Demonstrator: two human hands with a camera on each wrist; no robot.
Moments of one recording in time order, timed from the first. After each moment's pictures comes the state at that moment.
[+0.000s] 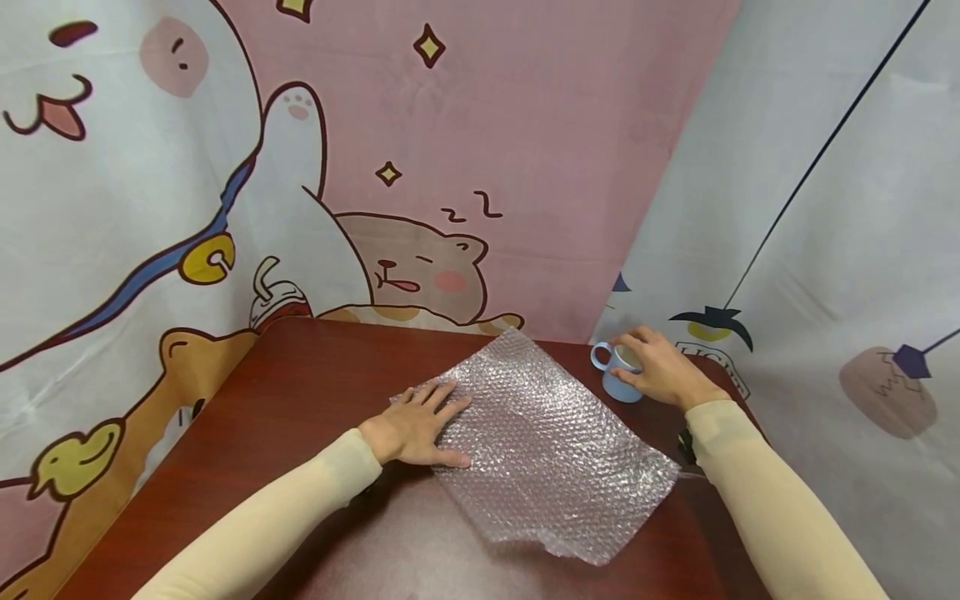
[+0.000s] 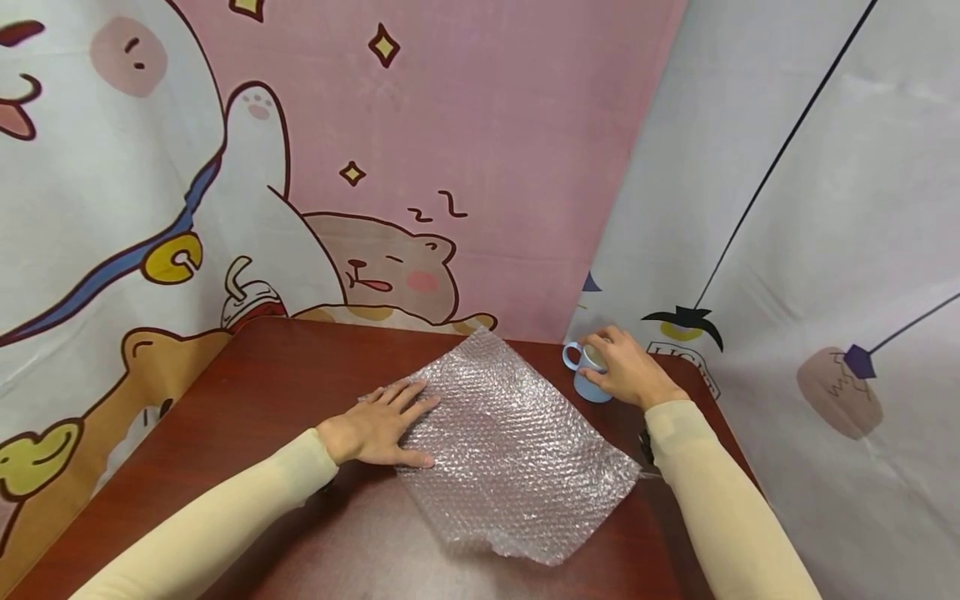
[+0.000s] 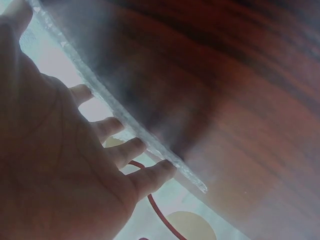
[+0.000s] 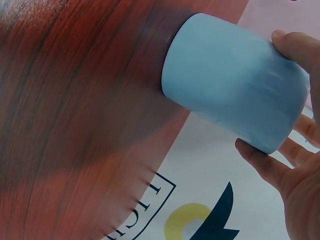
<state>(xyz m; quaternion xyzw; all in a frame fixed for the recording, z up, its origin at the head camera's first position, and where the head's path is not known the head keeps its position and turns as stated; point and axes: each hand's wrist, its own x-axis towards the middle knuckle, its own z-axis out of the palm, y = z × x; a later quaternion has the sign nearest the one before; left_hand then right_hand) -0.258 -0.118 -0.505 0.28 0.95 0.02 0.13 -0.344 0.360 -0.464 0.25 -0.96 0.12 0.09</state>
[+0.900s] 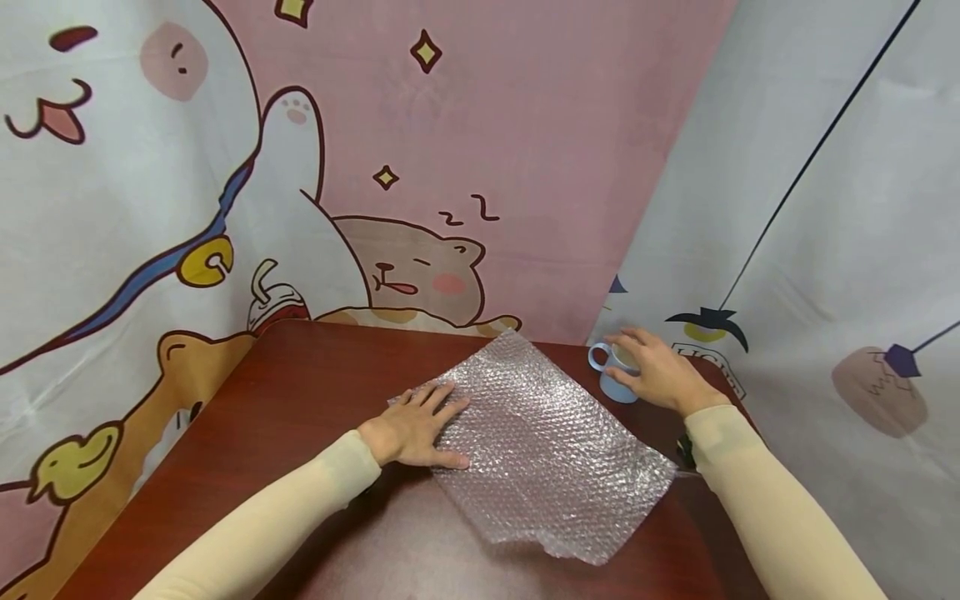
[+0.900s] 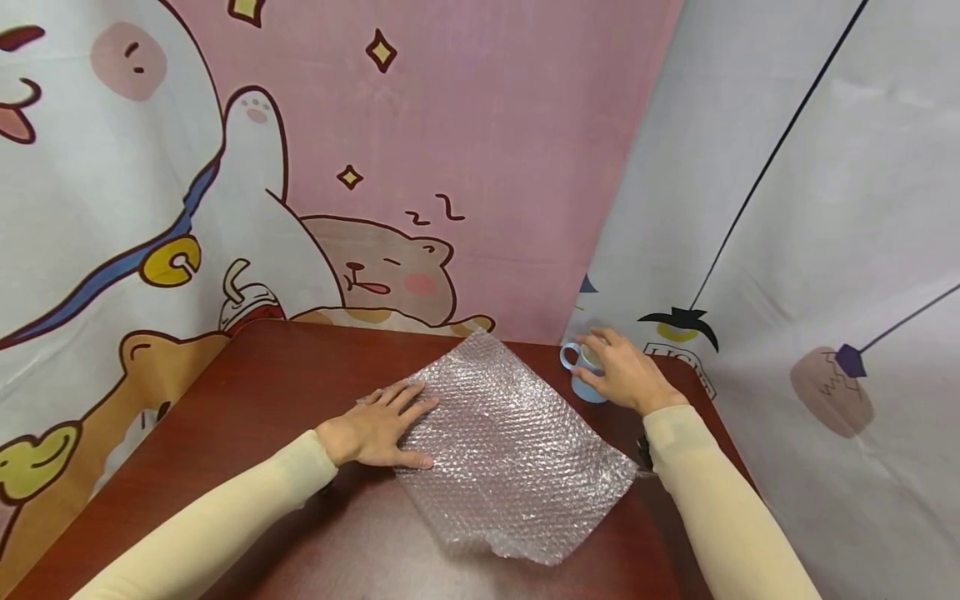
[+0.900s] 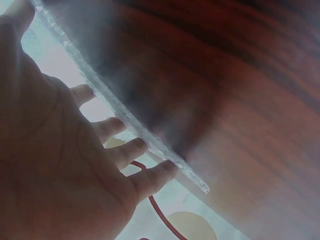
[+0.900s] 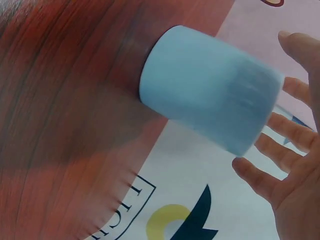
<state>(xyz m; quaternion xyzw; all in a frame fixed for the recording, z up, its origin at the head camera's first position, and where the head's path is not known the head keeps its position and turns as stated) -0.256 -0.117 -0.502 0.27 0.95 0.02 0.13 -0.329 0.355 -0.457 0.21 -0.97 0.10 0.08</state>
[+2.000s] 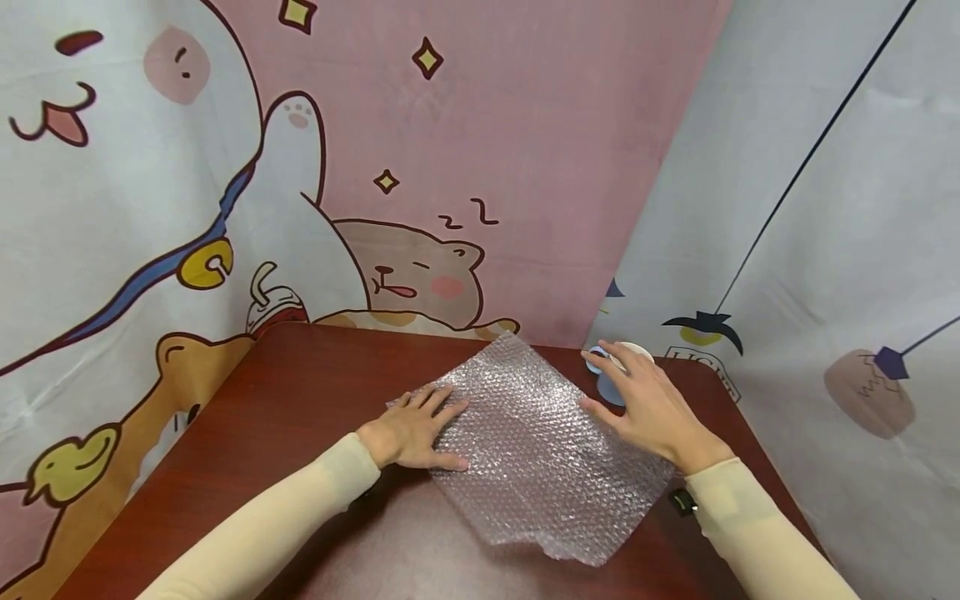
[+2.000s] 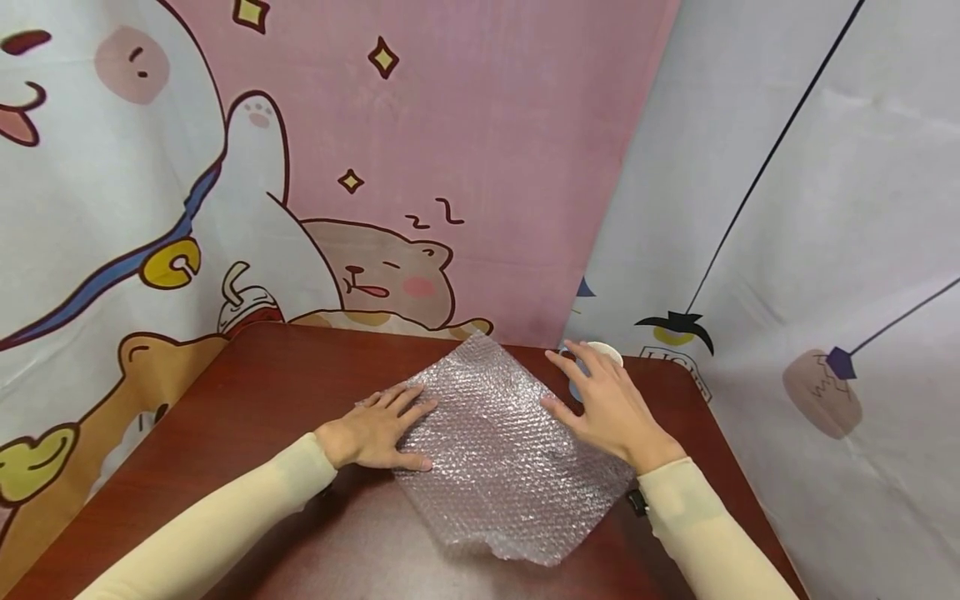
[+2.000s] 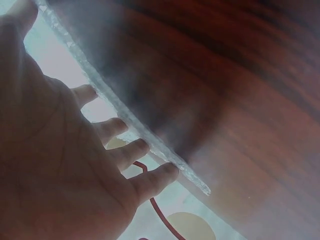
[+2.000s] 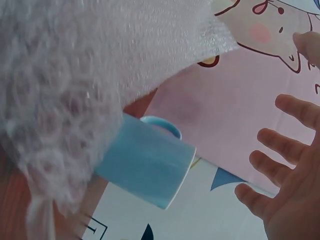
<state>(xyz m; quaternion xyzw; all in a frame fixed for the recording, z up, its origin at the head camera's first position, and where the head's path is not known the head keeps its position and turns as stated) -0.255 -0.118 -0.503 0.28 0.95 0.03 0.12 -0.248 0.305 -0.438 0.27 -0.94 0.10 0.18</state>
